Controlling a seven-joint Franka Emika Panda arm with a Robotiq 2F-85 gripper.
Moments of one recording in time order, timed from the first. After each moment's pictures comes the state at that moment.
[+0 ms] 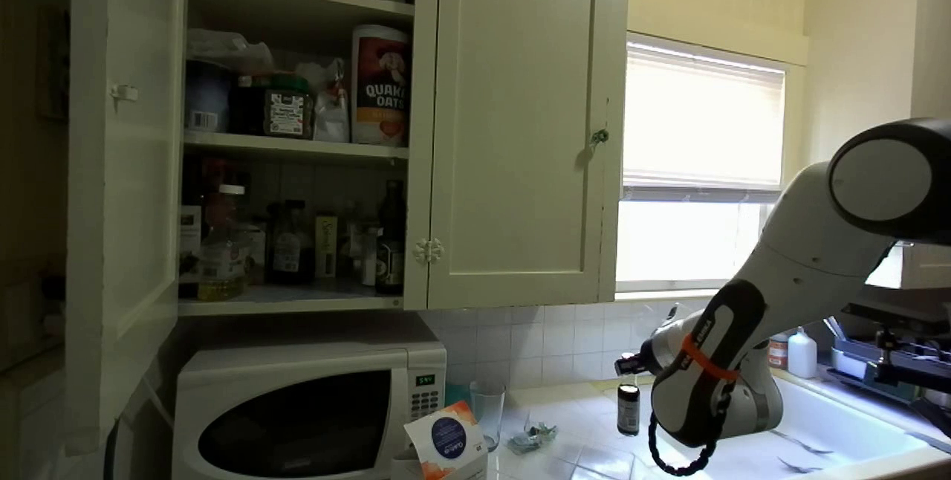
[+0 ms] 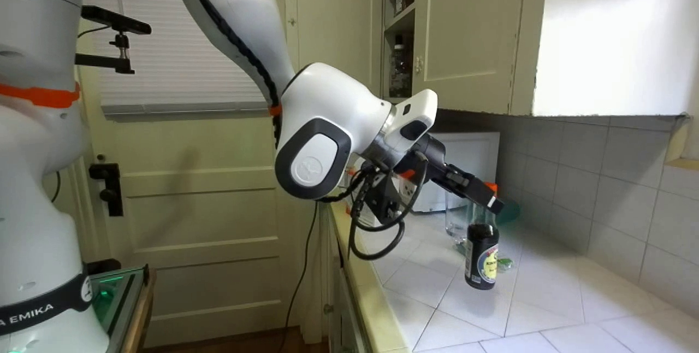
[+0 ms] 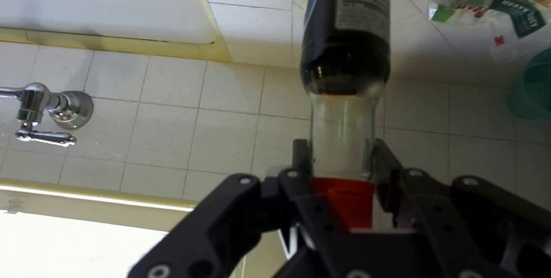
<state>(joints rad) -0.15 0.22 -0.21 -2.48 -0.03 3.72 -0.07</state>
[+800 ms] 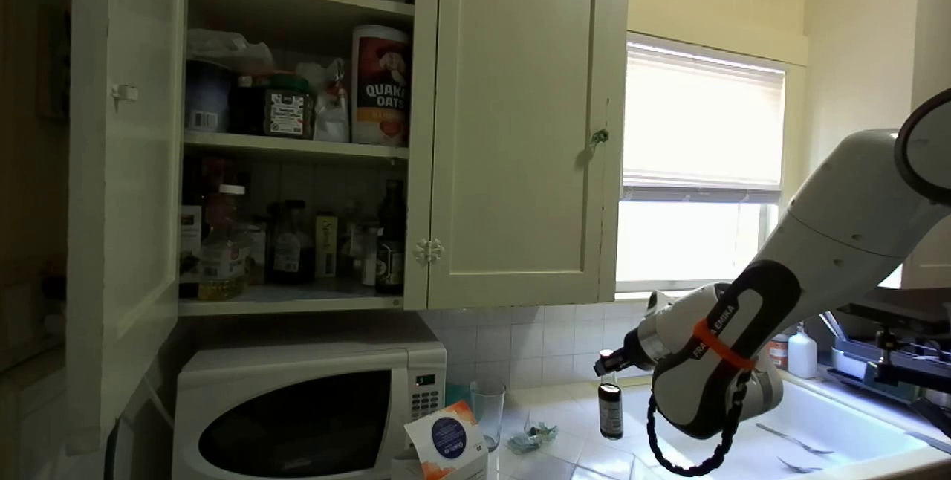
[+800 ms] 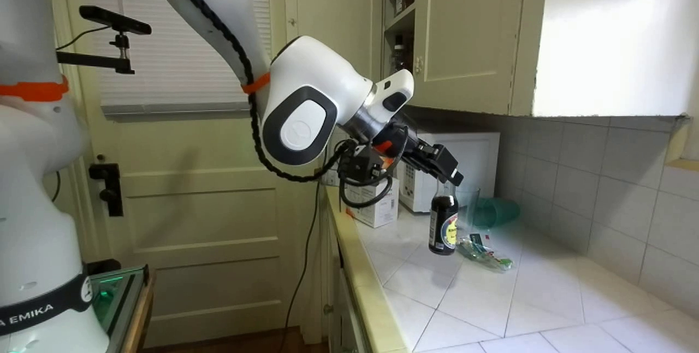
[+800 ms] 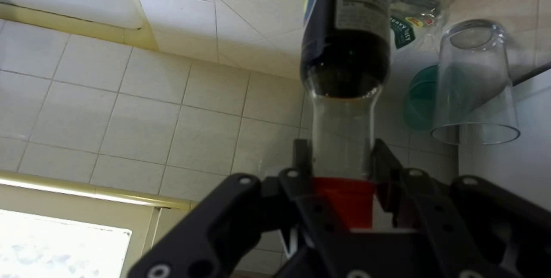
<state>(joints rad) -0.13 0.06 -0.15 -2.55 -0.14 3.58 -0.10</state>
